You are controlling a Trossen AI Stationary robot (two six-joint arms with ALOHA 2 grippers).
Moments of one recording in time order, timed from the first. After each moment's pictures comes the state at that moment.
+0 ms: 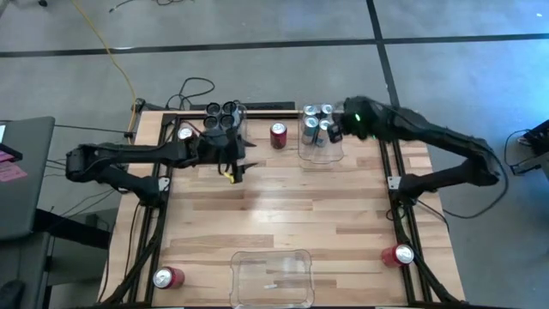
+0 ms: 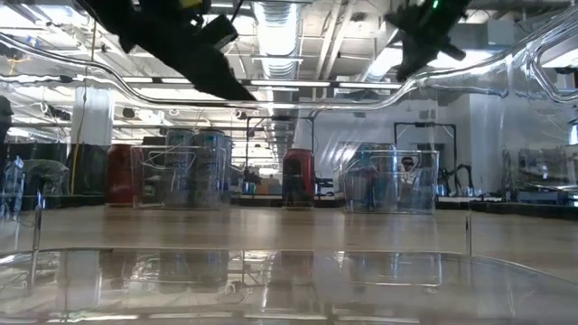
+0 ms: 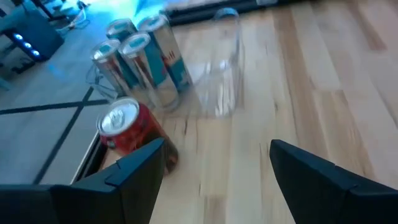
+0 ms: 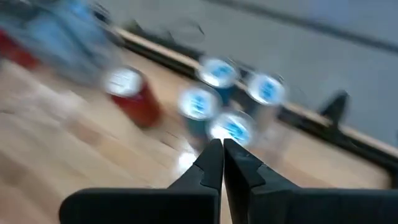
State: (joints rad) left arm 0.28 1.24 0.78 0.03 -0.05 0.33; right arm -0.38 1.17 1.20 -0.83 0.42 0.52
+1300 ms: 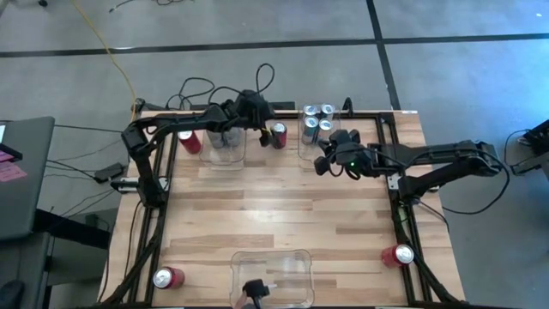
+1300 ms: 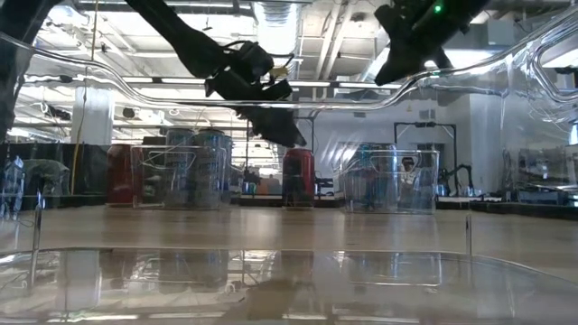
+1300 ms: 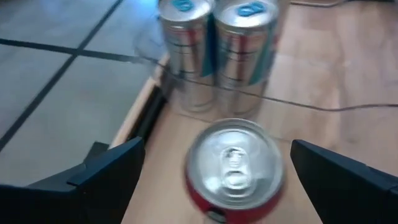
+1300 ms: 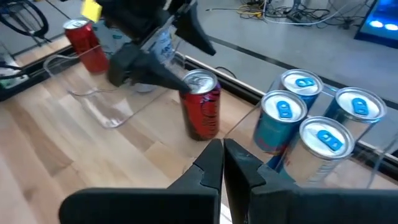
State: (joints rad) left arm 0.58 1.82 1.27 -0.01 0.16 0.27; right arm -0.02 1.15 0.90 -0.38 0.69 0.52
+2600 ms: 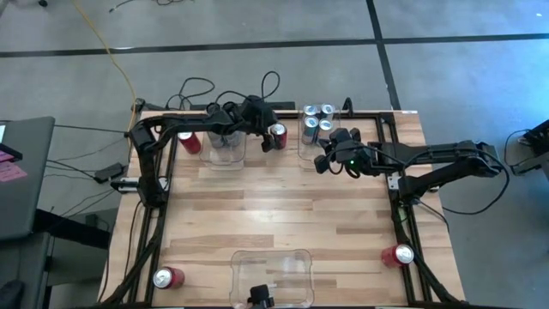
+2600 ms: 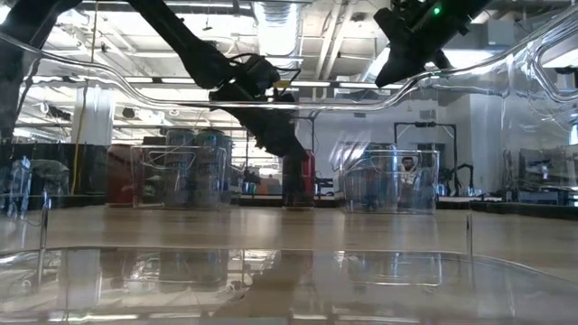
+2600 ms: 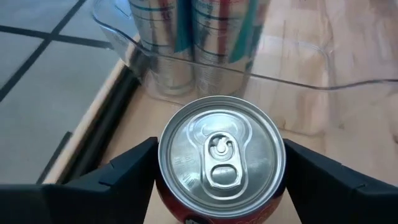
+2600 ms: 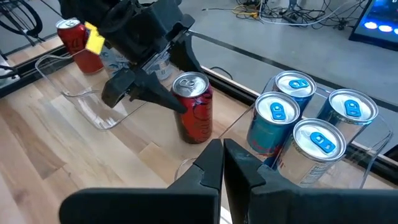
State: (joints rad) left arm 0.56 1.89 1.27 -0.02 0.21 0.24; right arm -0.04 1.15 0.90 -0.38 0.69 0.51
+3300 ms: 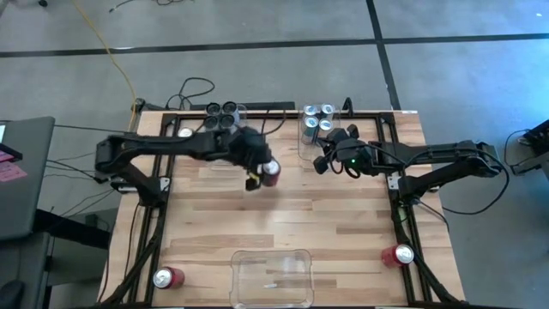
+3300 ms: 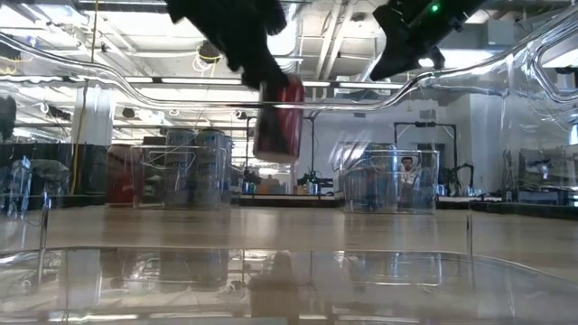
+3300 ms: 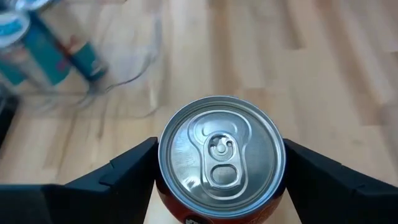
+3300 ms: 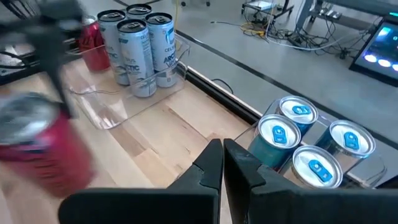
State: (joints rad) left arm 0.18 1.53 1.22 -0.38 0.10 0.18; right arm -0.04 1.15 0.90 -0.31 0.68 0.34
